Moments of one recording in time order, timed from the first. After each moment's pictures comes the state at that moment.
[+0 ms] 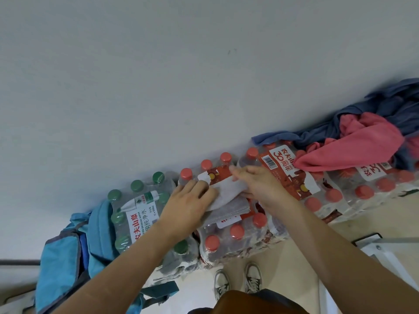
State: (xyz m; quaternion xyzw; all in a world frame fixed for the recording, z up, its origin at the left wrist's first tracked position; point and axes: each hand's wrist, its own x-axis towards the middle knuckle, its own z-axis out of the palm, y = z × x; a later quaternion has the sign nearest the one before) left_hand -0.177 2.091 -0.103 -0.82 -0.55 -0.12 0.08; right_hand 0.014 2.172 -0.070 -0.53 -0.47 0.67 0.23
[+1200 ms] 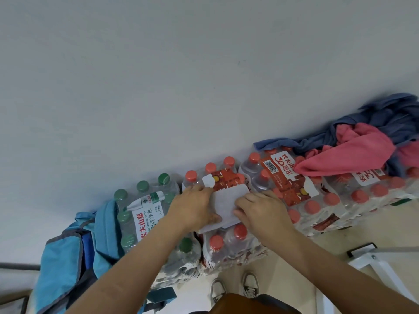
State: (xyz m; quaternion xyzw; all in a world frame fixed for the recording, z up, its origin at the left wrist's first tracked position) left_hand -0.167 2.098 -0.072 -0.68 -0.70 0.05 -0.21; right_hand 0.025 2.118 -0.088 -0.41 -0.90 0.00 0.12
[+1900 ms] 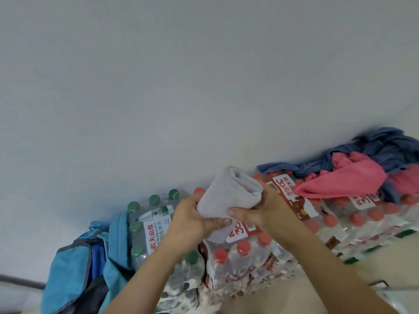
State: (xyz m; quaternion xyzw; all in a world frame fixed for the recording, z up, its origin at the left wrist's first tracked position) left_hand -0.161 2.039 -0.002 -0.44 -0.60 -0.46 -0.48; right_hand 0.015 2.101 0.018 -0.33 -0.63 0.63 0.32
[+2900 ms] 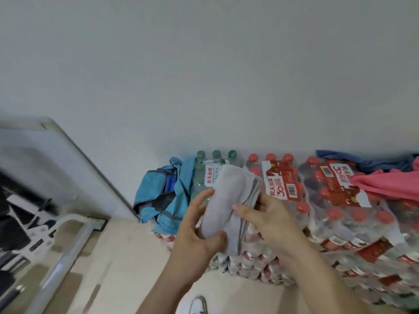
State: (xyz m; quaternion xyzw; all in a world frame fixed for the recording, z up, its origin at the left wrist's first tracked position) left_hand -0.083 1.834 0.007 -0.27 -0.65 -0.61 -0.36; right_hand 0.017 1.963 0.004 -0.34 -0.56 0.73 0.21
